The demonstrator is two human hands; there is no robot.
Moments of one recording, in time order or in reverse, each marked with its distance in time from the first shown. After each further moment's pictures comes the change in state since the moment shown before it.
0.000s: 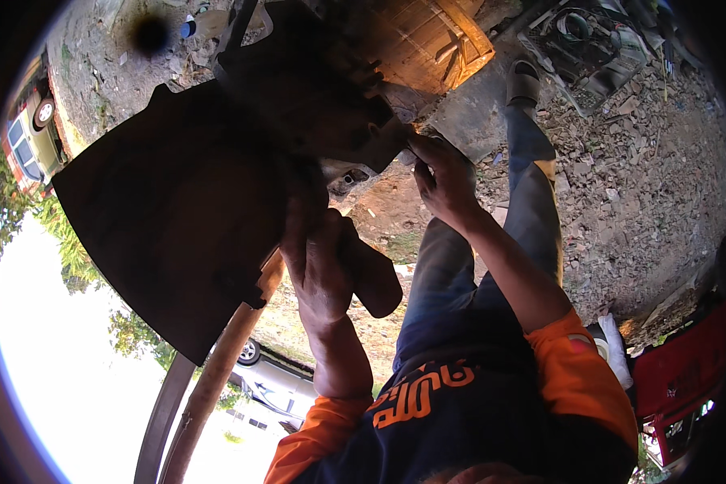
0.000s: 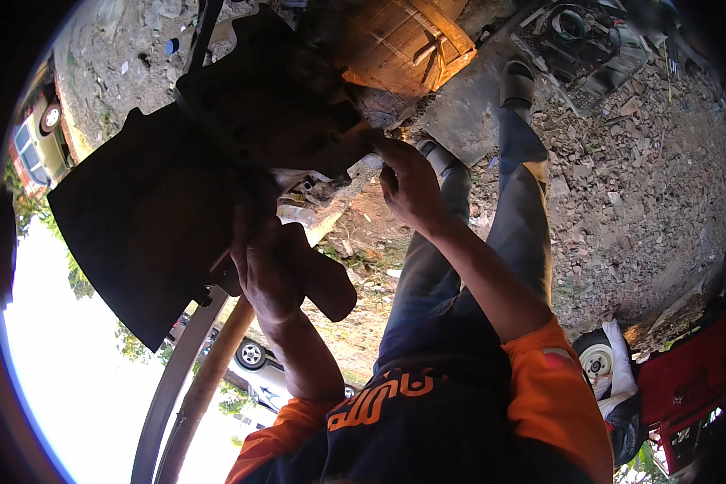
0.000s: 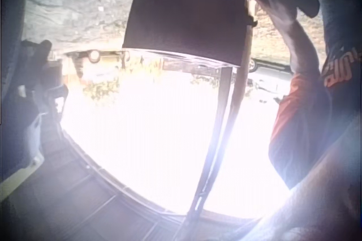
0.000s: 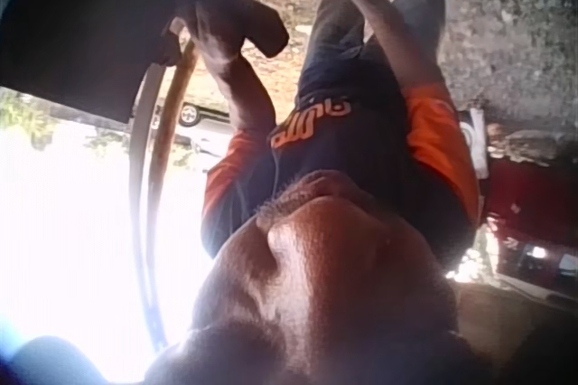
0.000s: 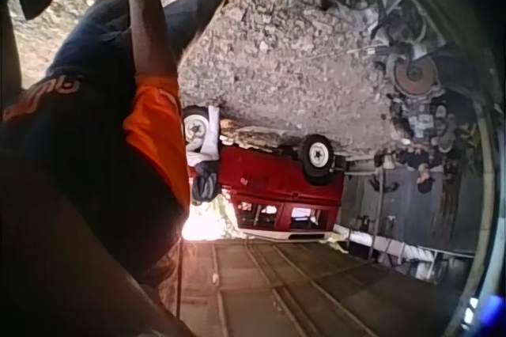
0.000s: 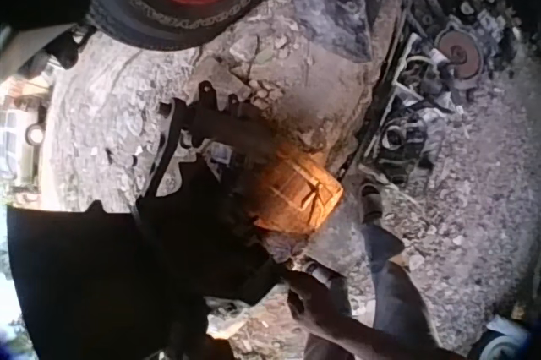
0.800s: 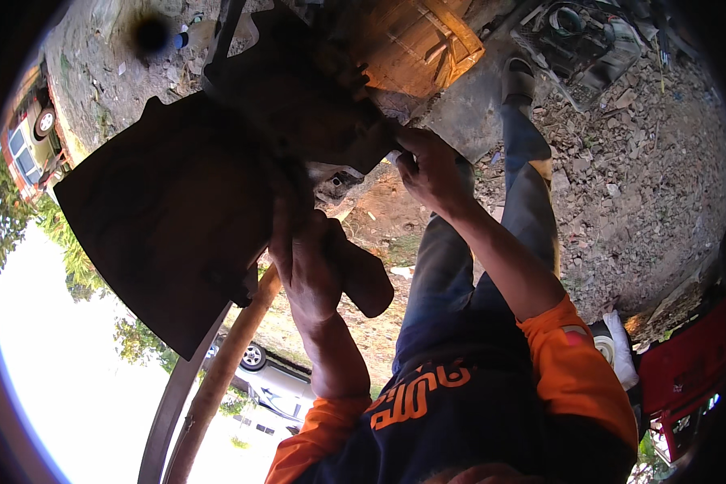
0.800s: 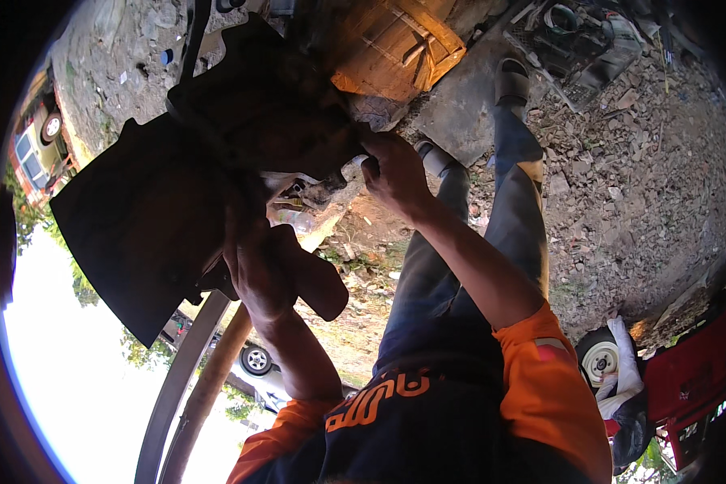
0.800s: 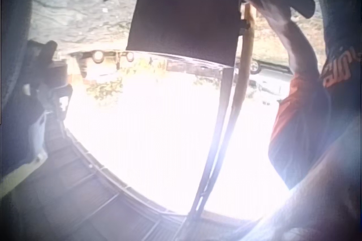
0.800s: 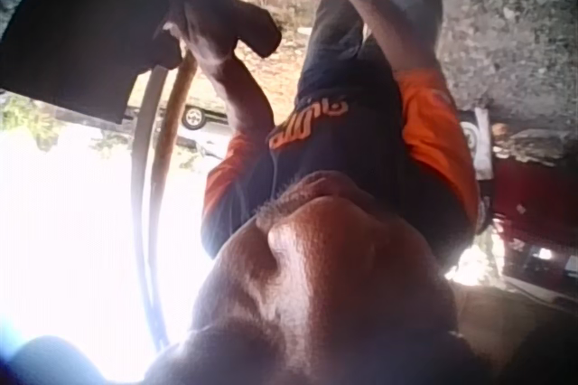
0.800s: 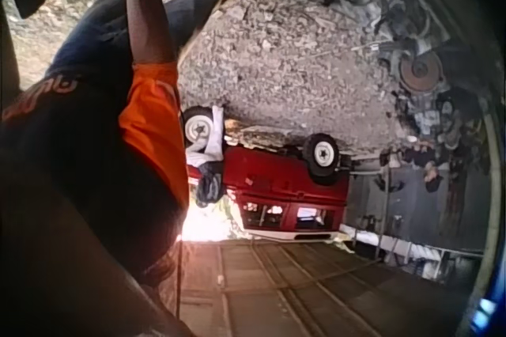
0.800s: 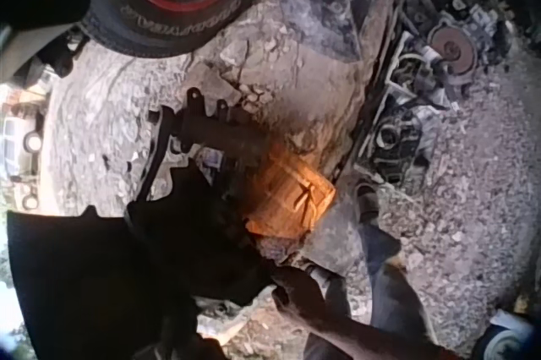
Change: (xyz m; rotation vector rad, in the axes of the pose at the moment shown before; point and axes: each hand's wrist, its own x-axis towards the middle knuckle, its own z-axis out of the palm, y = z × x) left_hand 0.010 0.019 0.008 -0.175 0.111 -0.245; right_hand 0.020 0.008 0.005 0.009 -0.046 -0.030
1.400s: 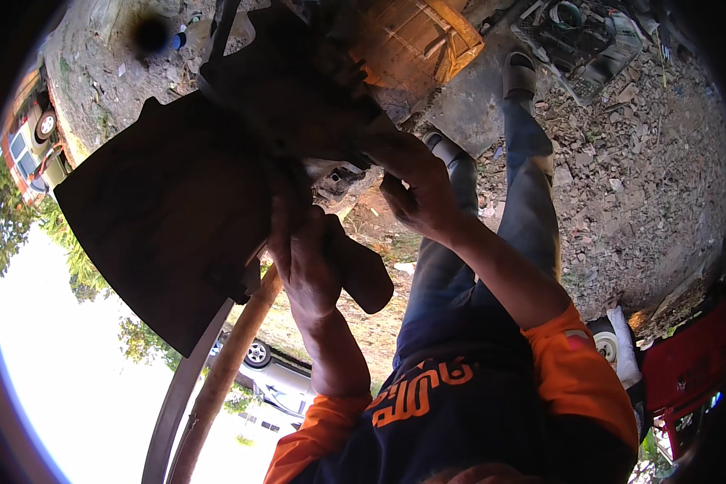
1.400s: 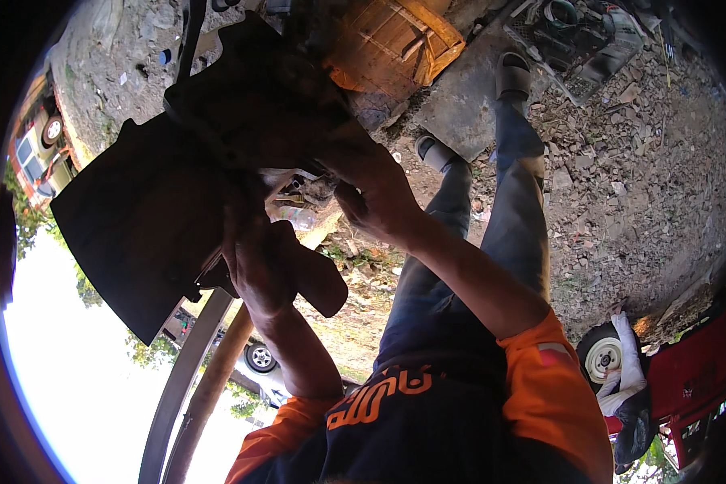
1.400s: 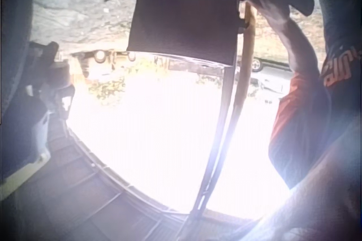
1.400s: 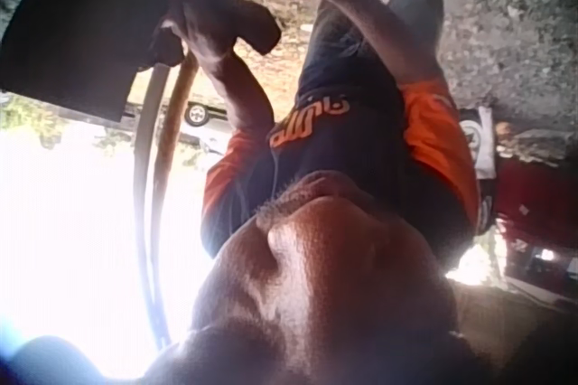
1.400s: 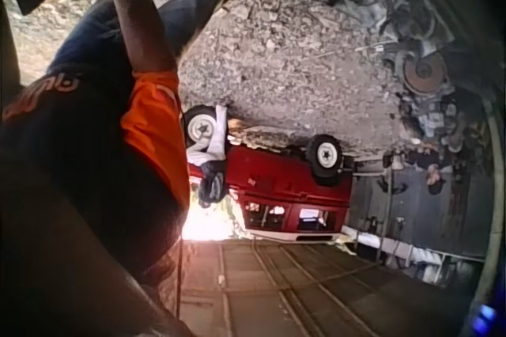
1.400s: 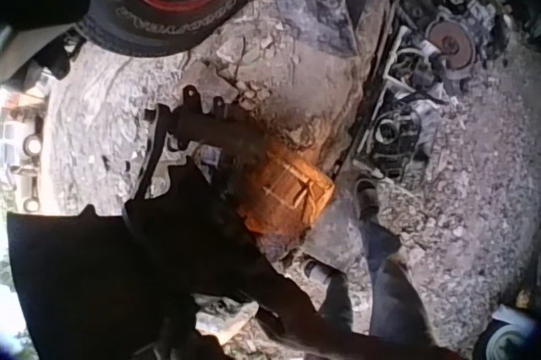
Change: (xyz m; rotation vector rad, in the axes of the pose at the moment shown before) left_hand 0.006 0.009 0.001 -0.308 -0.105 -0.114; right_hand -0.010 -0.052 -0.008 0.217 0.141 -0.285
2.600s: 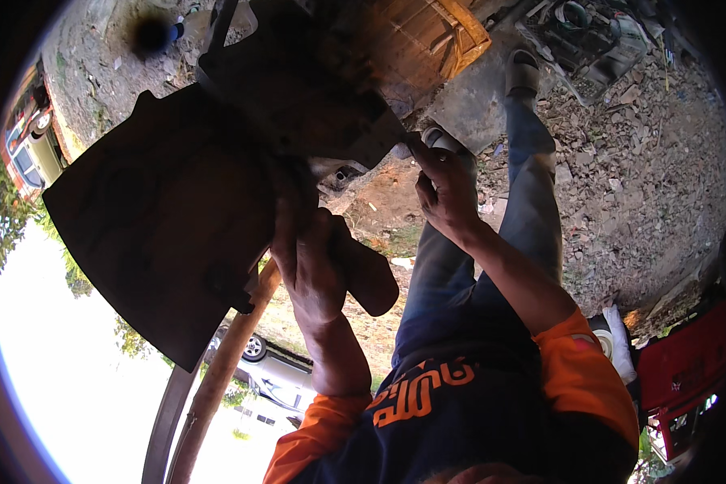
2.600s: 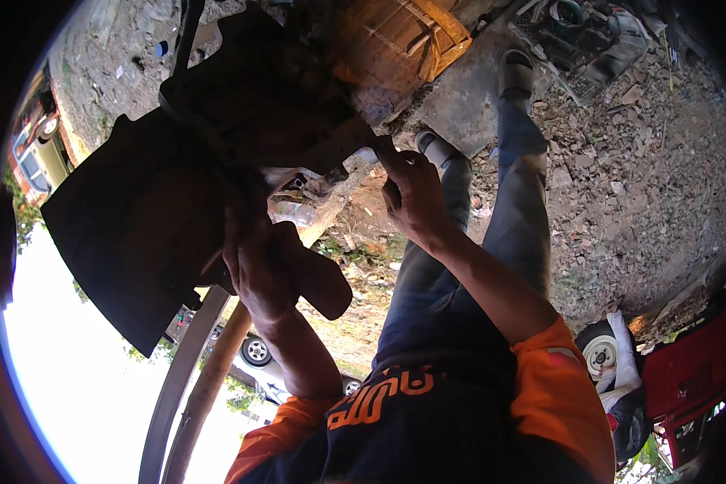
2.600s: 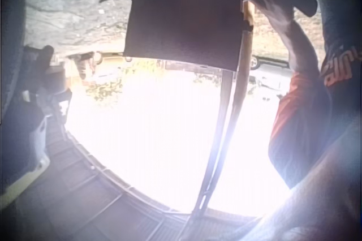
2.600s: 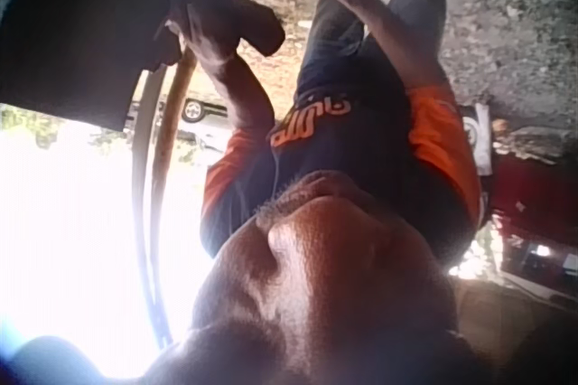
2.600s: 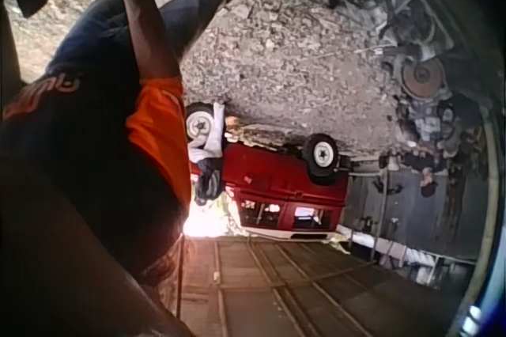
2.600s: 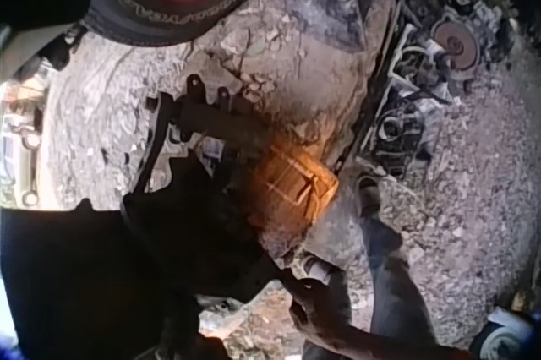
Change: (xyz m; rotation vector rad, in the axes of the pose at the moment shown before) left_hand -0.003 -0.013 -0.009 0.414 0.031 0.245; right_hand -0.043 0.027 -0.014 -0.281 -0.127 0.348
